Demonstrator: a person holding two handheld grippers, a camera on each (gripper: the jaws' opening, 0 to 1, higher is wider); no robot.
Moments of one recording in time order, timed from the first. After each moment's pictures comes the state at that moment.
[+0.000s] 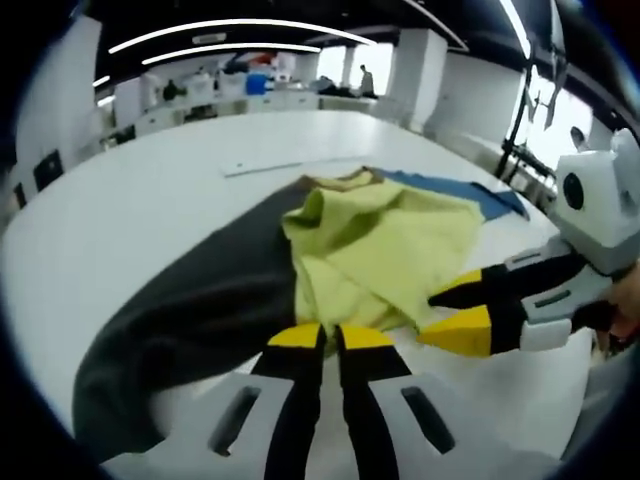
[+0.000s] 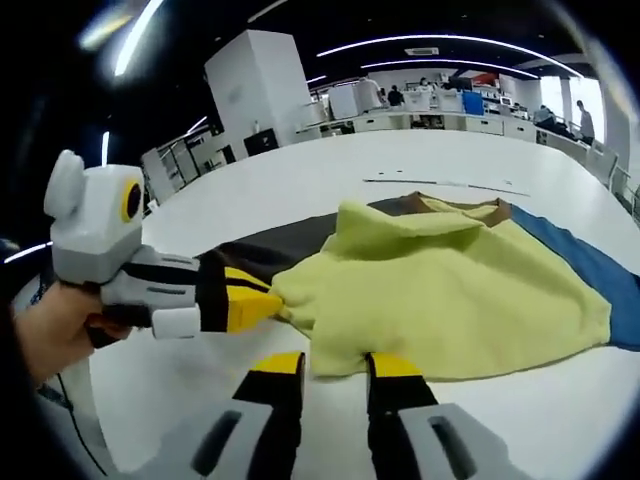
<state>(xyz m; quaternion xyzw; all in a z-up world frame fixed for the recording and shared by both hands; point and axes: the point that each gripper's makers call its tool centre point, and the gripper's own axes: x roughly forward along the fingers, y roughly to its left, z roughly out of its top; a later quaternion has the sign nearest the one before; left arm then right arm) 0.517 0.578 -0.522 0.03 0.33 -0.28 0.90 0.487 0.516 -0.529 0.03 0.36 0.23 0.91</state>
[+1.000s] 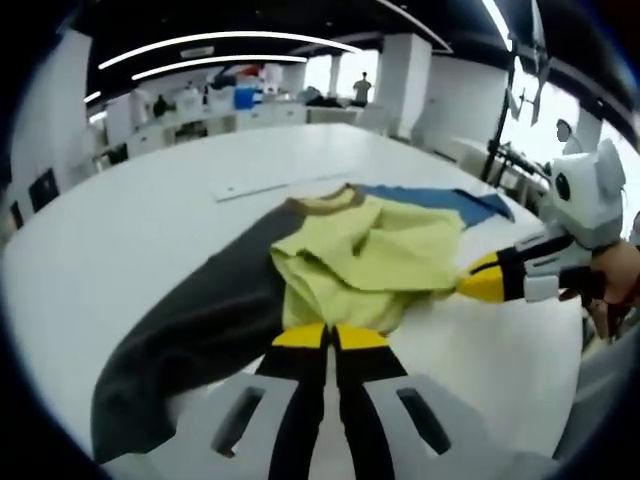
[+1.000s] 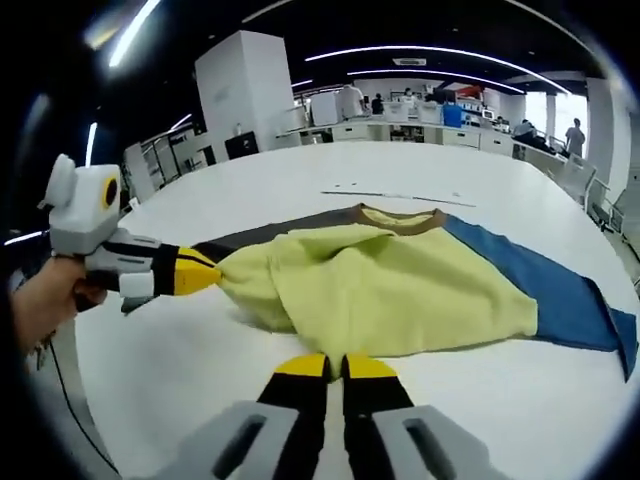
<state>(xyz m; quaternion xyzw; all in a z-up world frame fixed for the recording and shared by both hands) 0.501 0.574 -0.485 0.05 0.29 -0.30 0.91 0.463 0.436 -0.502 0.01 0.34 0.18 0.92</state>
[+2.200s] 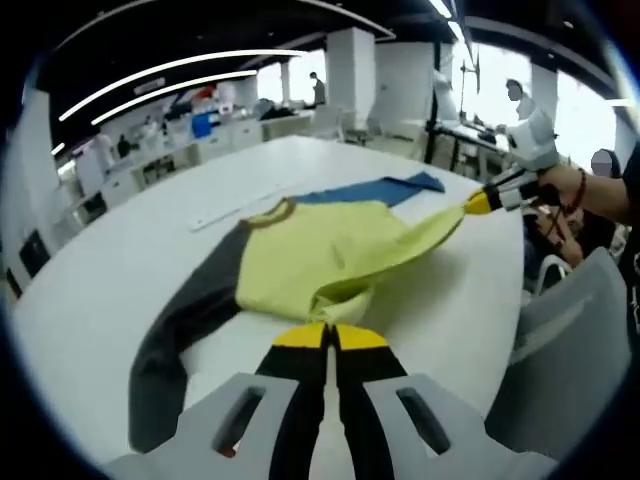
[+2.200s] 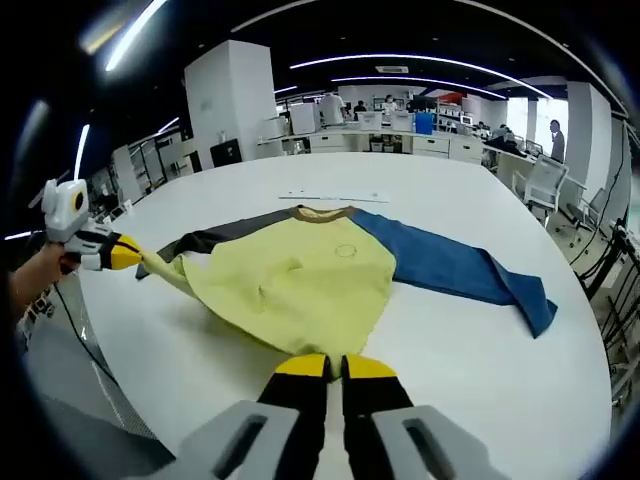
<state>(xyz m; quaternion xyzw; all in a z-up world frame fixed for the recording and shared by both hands) 0.378 0.574 -0.428 0.13 0.27 -0.37 0.88 0.353 0.295 -0.458 0.00 0.34 0.15 0.93</state>
